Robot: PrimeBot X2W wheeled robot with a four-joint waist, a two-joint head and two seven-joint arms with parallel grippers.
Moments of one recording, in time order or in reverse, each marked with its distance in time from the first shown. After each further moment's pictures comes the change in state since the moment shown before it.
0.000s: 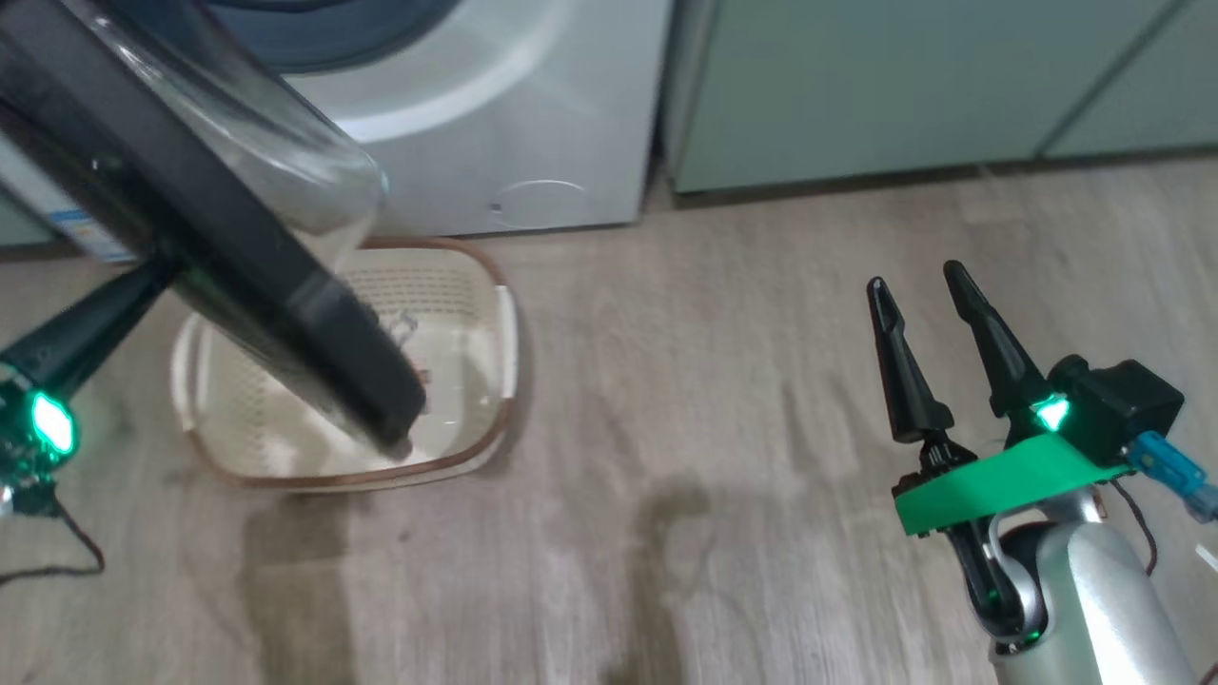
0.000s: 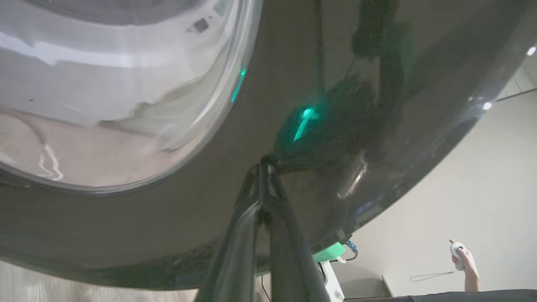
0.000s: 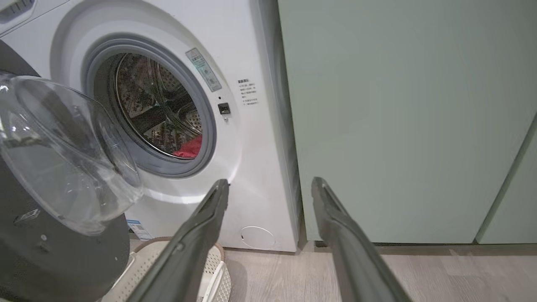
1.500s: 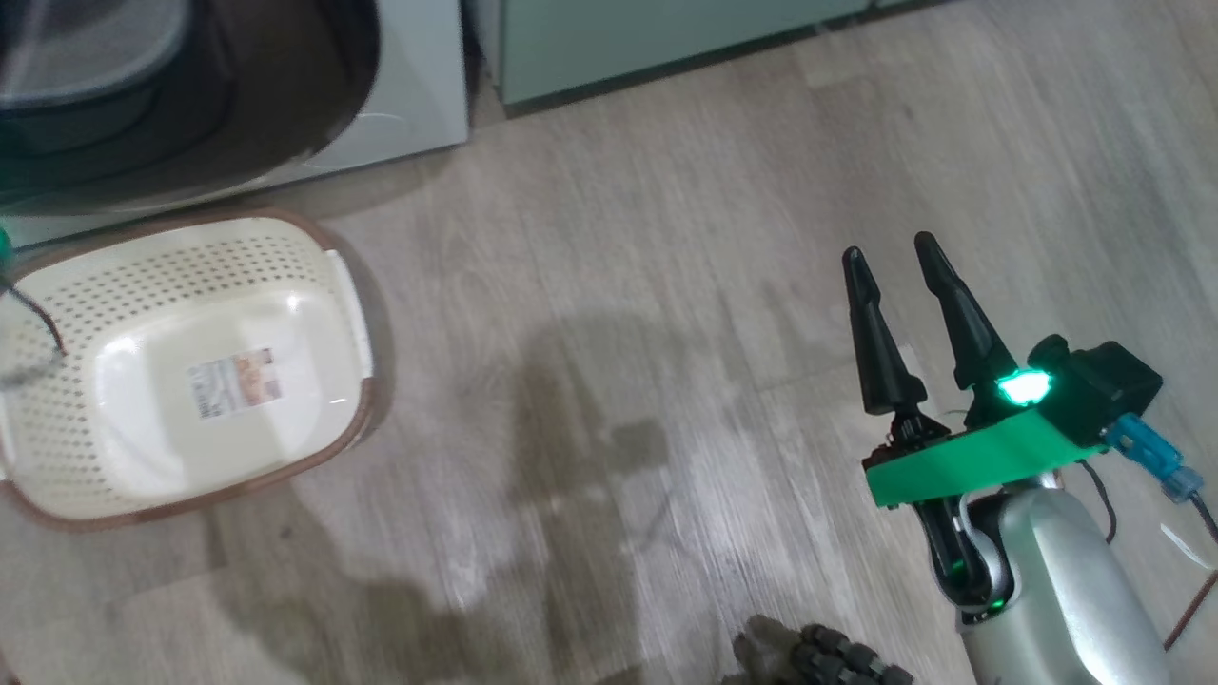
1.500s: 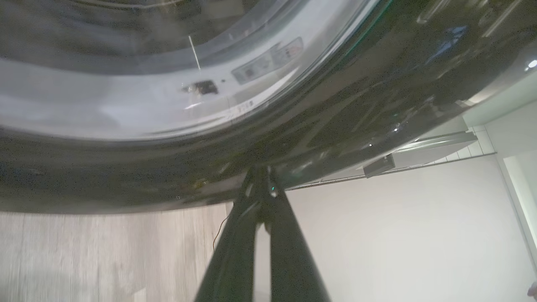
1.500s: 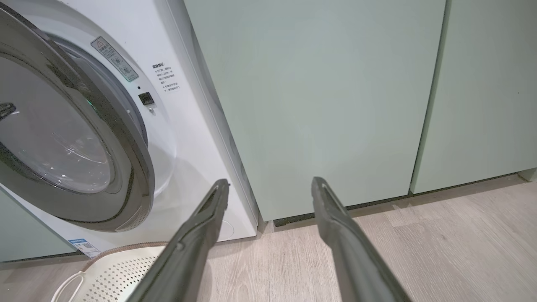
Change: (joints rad) left arm -0.427 -0.035 0.011 0.381 0.067 0.008 -0.172; right arm -0.086 0.001 0.067 0.118 0.093 0.000 -0.127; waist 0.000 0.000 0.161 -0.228
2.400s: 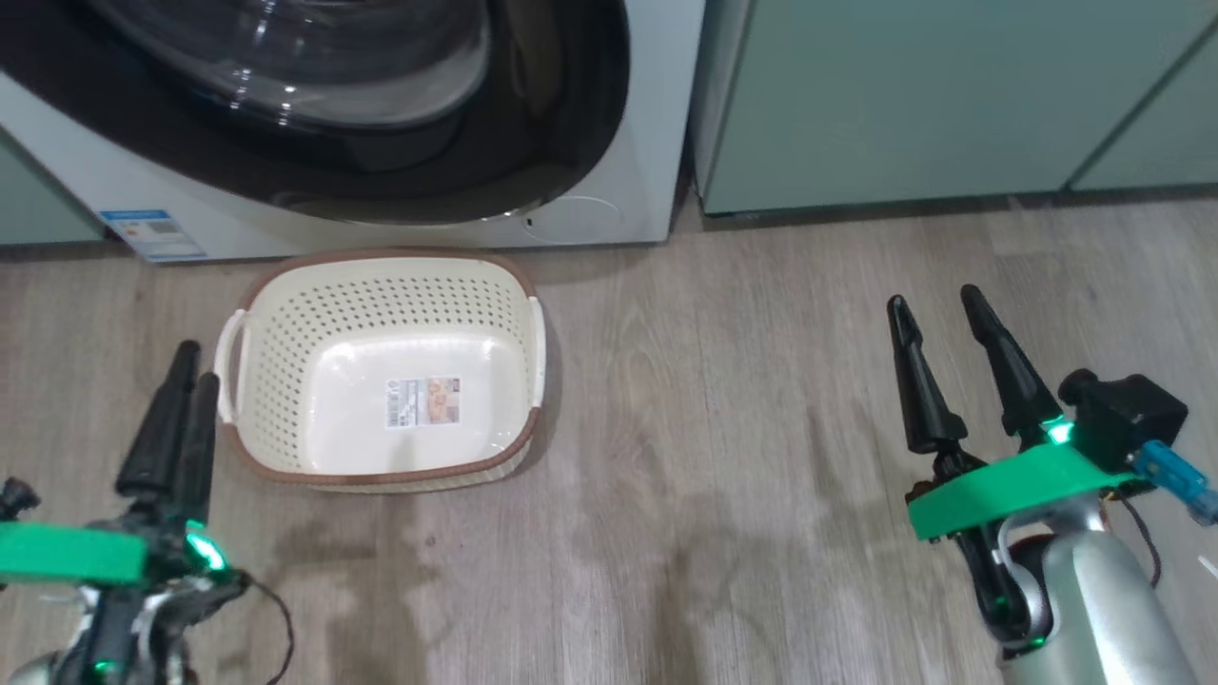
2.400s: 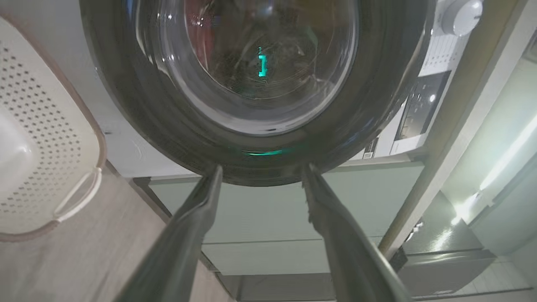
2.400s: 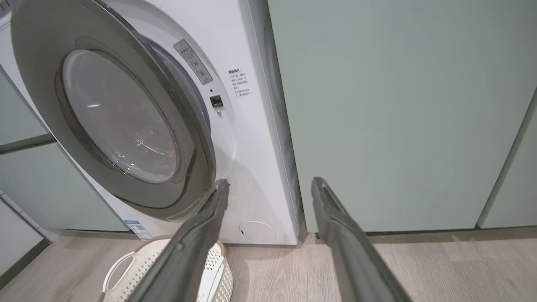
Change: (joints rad) left arm 0.647 -0.327 0.036 -0.286 0.053 -0.081 -0.359; right arm 0.088 0.000 -0.100 -0.025 -0.071 0.000 0.095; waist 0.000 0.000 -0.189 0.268
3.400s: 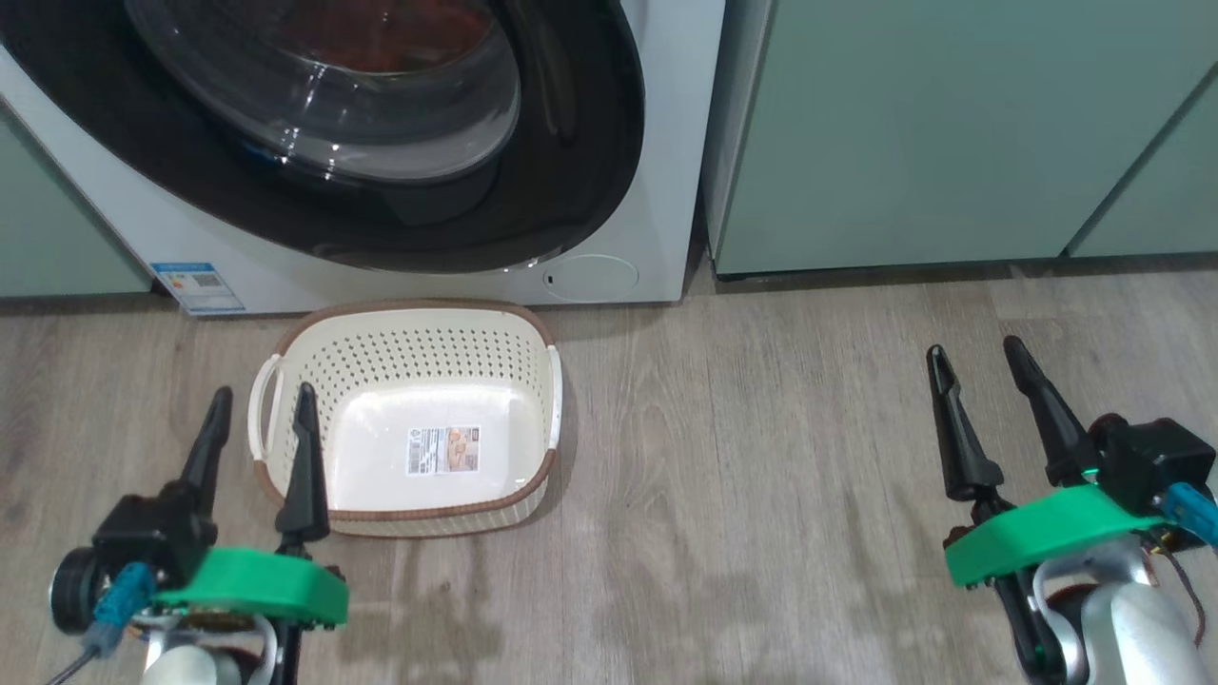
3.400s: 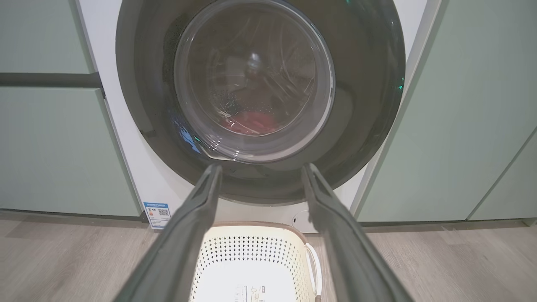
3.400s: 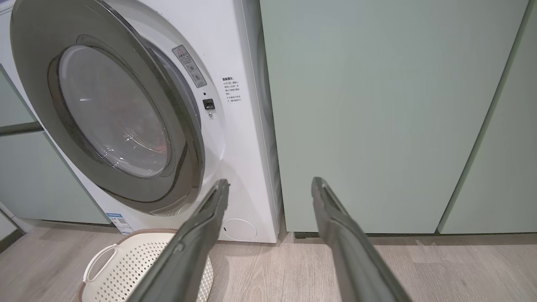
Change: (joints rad) left arm 0.074 0.125 -0.354 -0.041 1.292 0.187 -0.570; right arm 0.107 0.000 -0.083 -0.082 -0.079 0.000 0.072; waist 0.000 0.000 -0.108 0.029
